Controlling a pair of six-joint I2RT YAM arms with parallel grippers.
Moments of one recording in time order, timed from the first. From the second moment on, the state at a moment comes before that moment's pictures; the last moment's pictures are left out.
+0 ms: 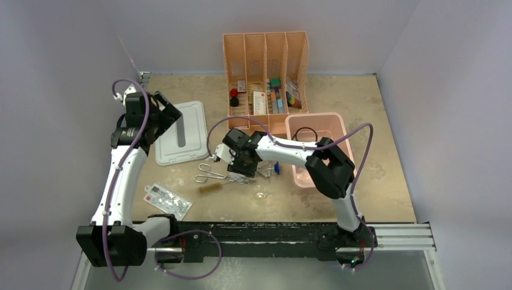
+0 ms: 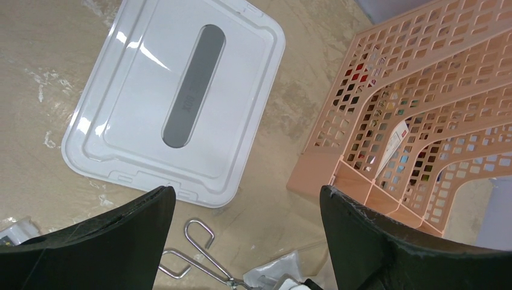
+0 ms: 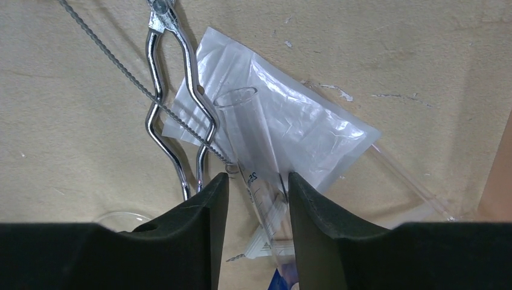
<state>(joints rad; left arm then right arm) 0.03 1.13 1.13 -0.64 -0.09 -0.72 0.97 2.05 1.53 -0.74 -0.01 -0.40</state>
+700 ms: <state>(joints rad) 0.03 1.13 1.14 -0.65 -0.09 -0.72 0.98 1.96 1.55 -0.79 0.02 -0.44</state>
